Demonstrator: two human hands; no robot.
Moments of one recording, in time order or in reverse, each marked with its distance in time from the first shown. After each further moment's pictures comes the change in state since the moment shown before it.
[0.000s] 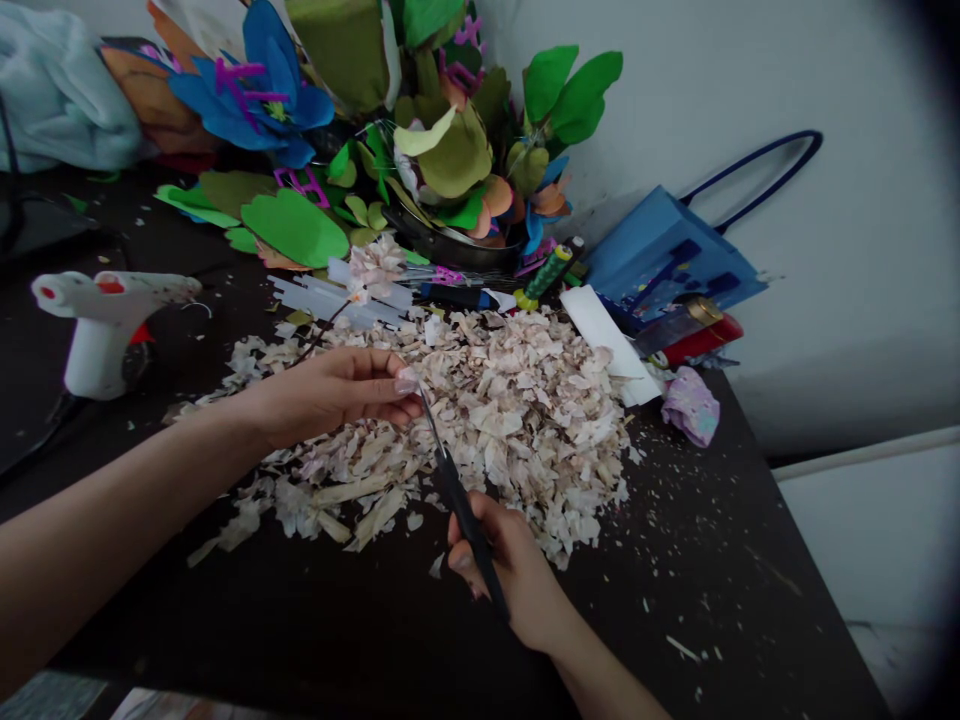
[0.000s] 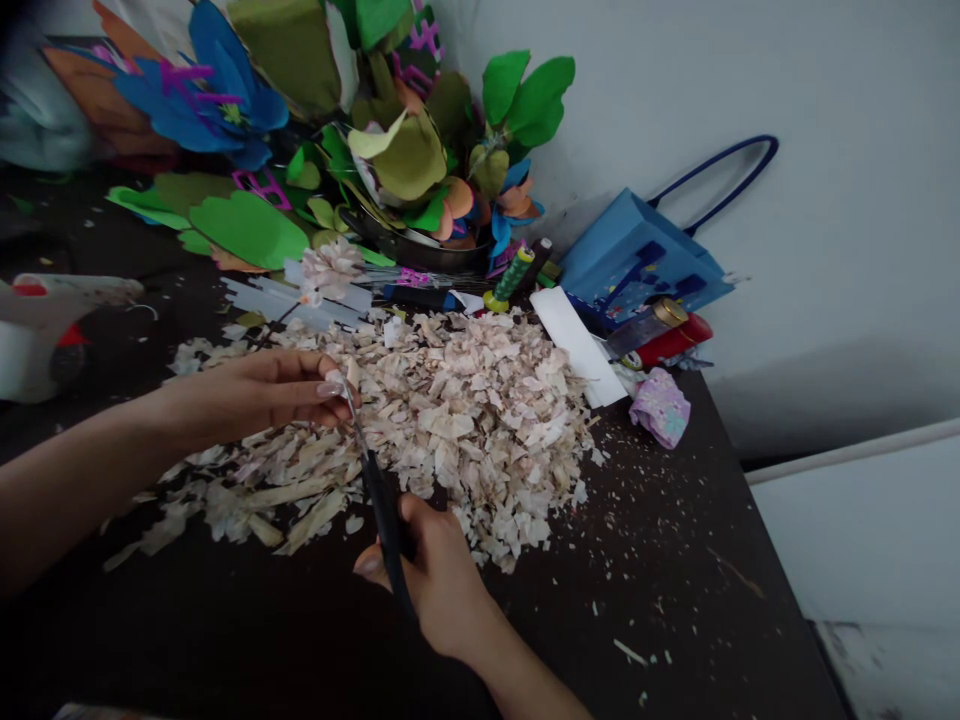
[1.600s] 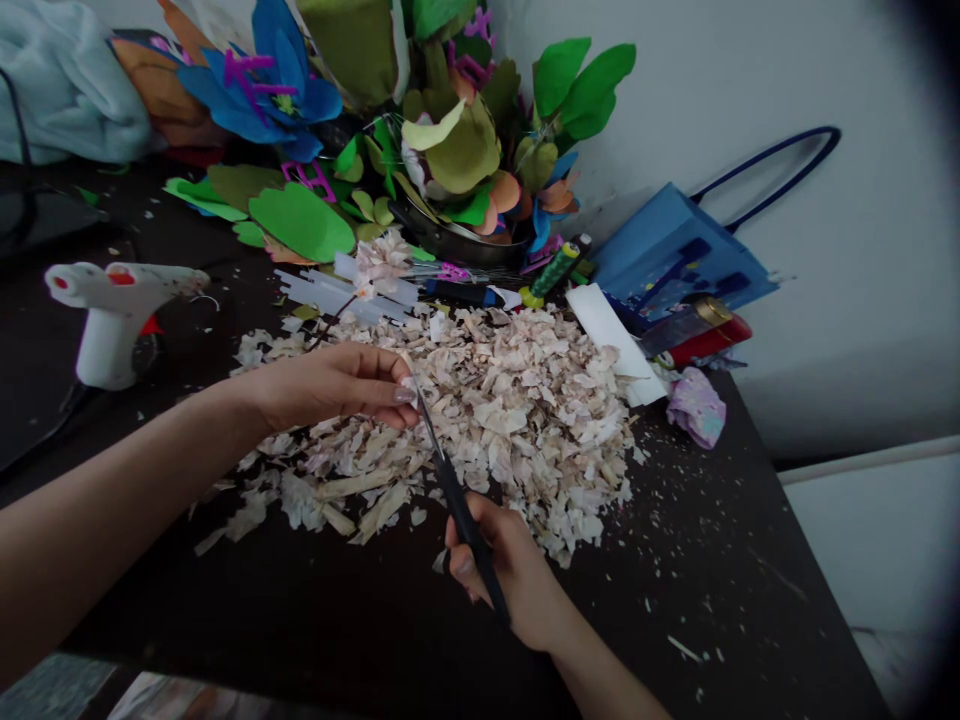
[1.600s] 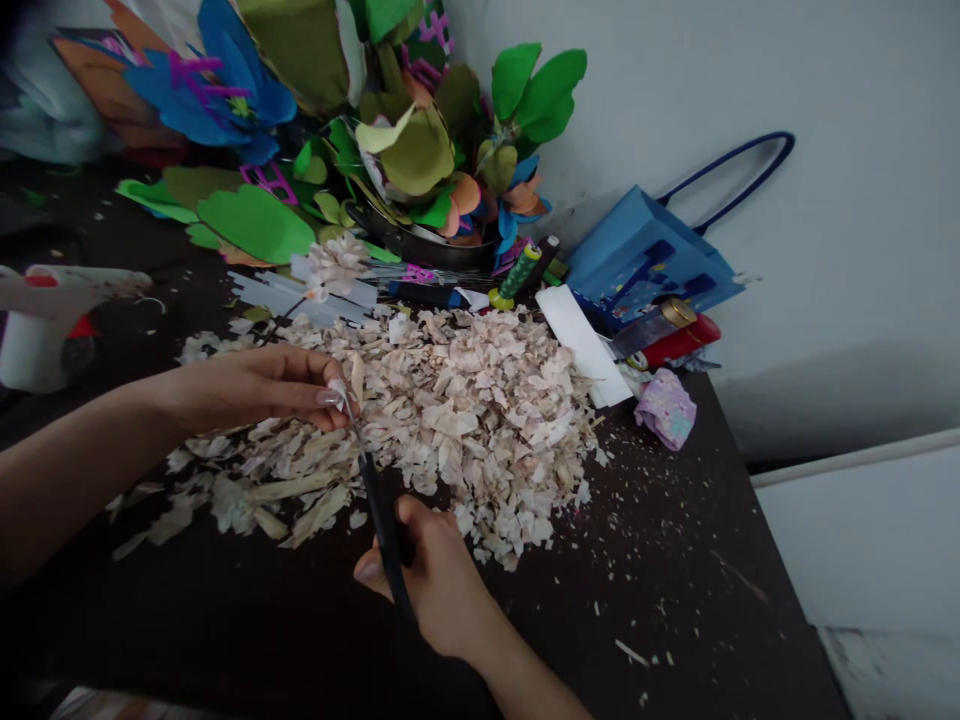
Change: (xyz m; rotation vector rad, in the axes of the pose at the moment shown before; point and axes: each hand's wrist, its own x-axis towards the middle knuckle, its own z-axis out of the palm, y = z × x) left_hand 0.001 0.004 -0.015 0.107 -0.168 -0.074; right_hand -0.001 0.001 0.001 -0.085 -0.059 -0.029
